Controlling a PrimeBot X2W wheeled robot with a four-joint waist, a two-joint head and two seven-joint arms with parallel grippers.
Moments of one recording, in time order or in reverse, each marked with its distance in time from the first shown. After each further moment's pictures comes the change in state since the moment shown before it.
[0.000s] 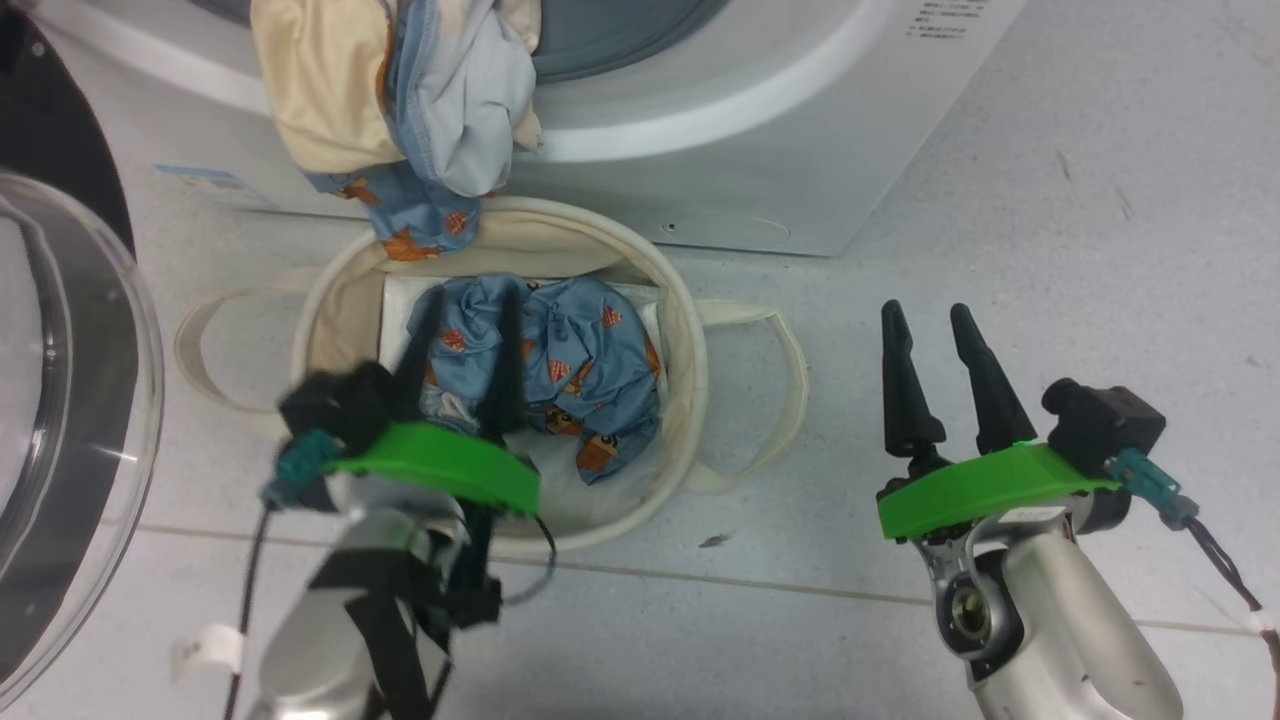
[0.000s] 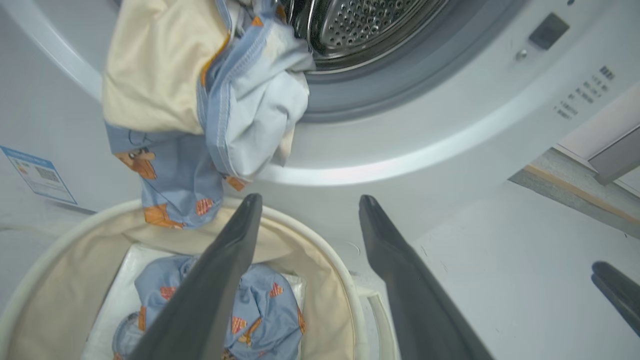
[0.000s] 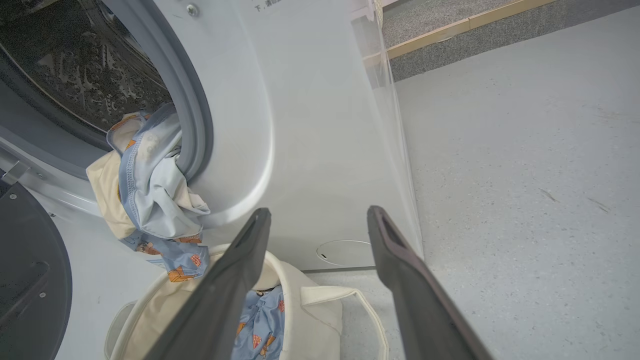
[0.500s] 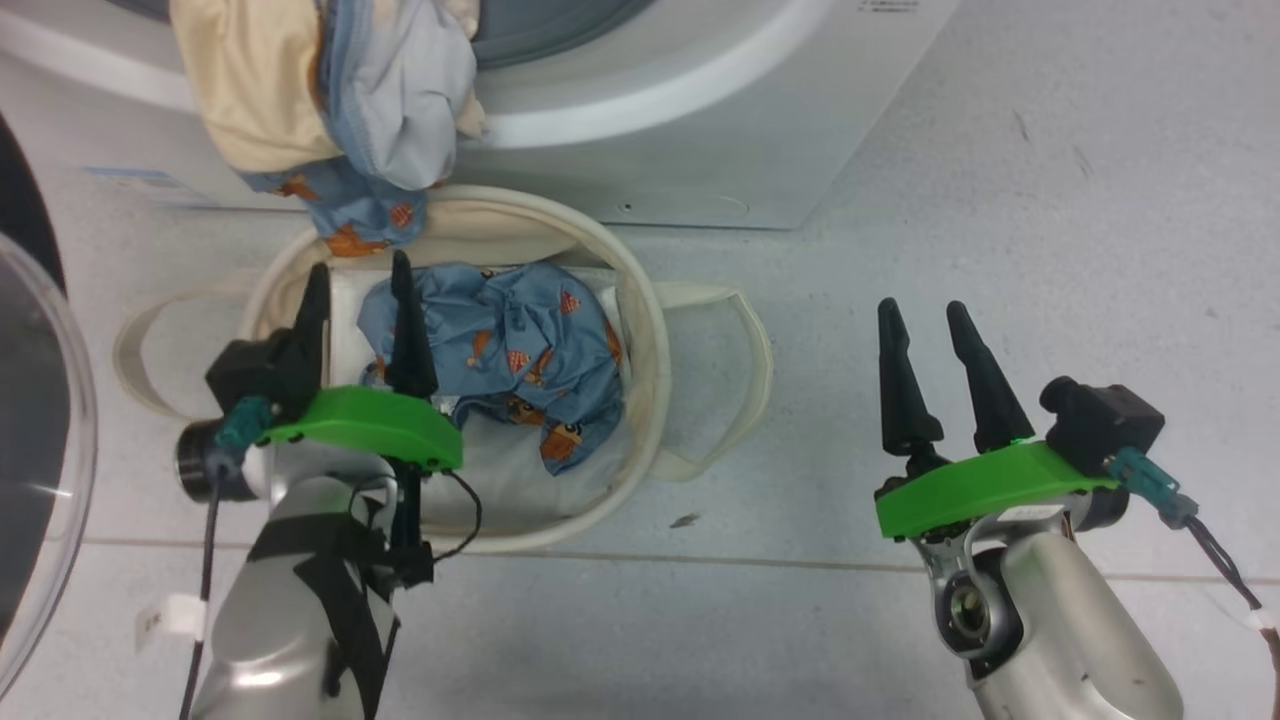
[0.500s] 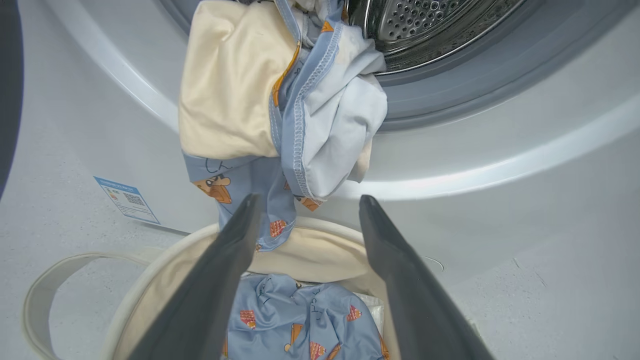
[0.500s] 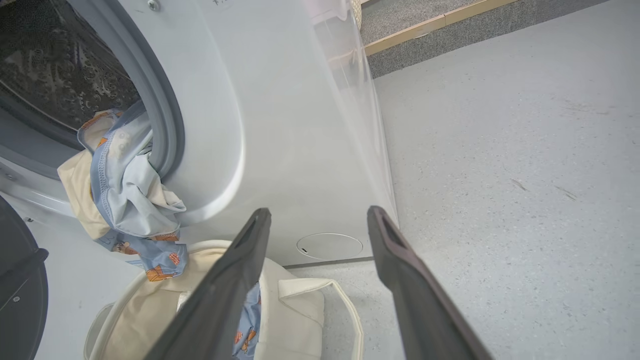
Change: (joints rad) left arm -0.071 0.000 0.182 0.112 0.181 0.086 0.000; right arm -0.001 0.000 0.010 -0.006 0.001 0.000 0.000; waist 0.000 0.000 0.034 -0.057
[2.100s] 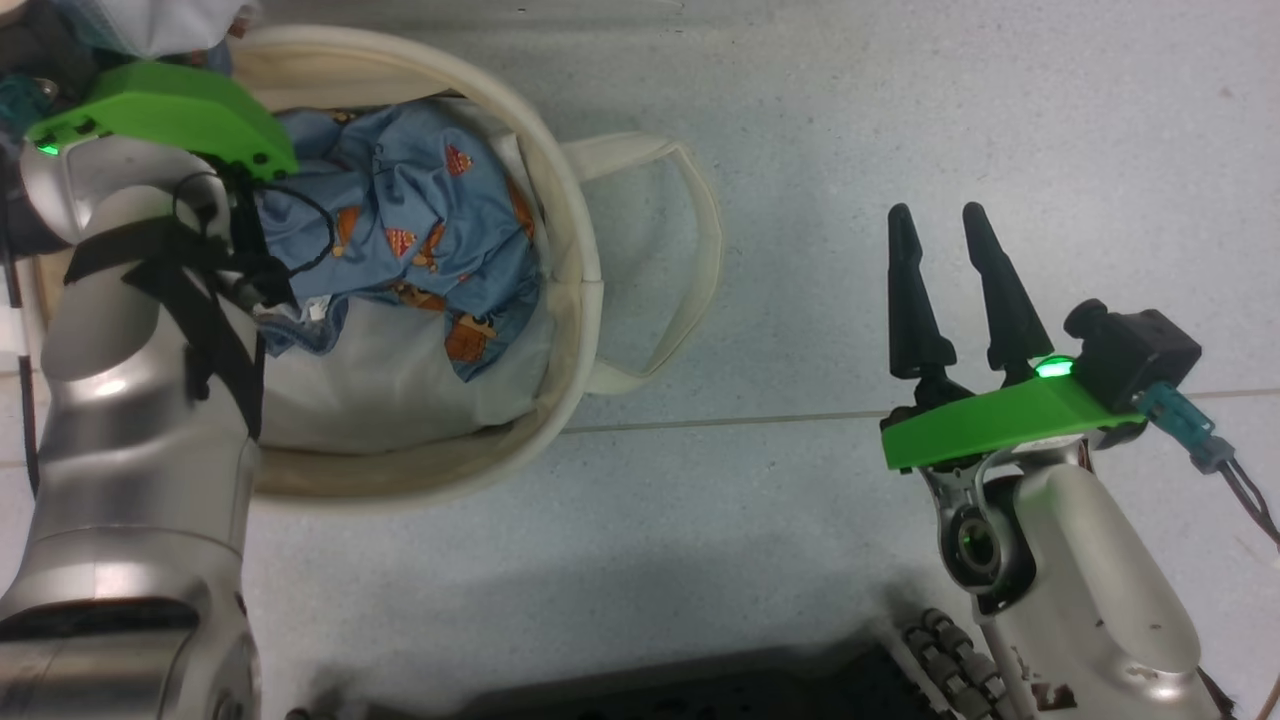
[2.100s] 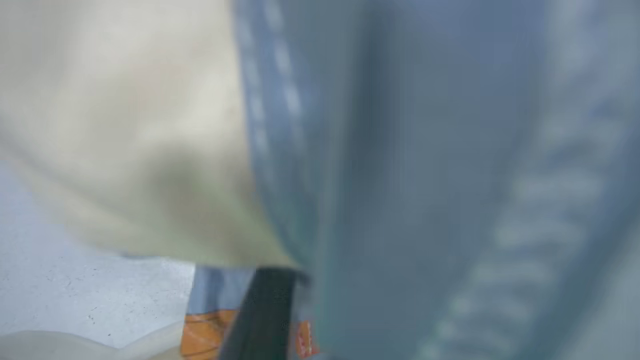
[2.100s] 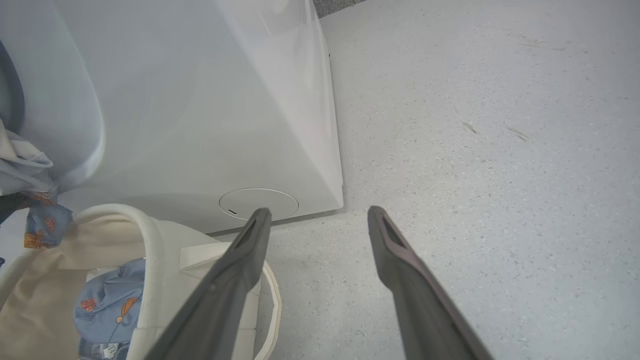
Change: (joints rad) left arm -0.544 0.040 0.249 0.411 0.140 0.031 0.000; right arm -0.092 -0.015 0.003 -0.070 -0.021 0.000 0.000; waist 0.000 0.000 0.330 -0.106
